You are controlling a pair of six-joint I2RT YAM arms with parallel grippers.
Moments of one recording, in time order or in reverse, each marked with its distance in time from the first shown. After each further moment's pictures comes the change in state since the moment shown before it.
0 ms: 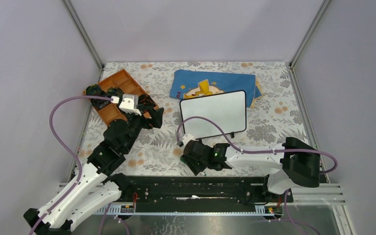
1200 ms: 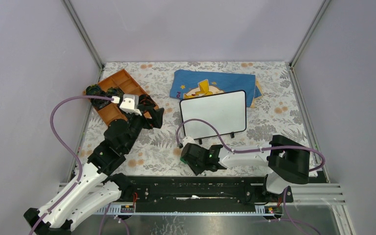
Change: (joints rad) left arm 0.000 0.000 -0.003 0.000 0.001 0.000; right arm 0.002 0.113 -0.008 0.037 0.015 0.067
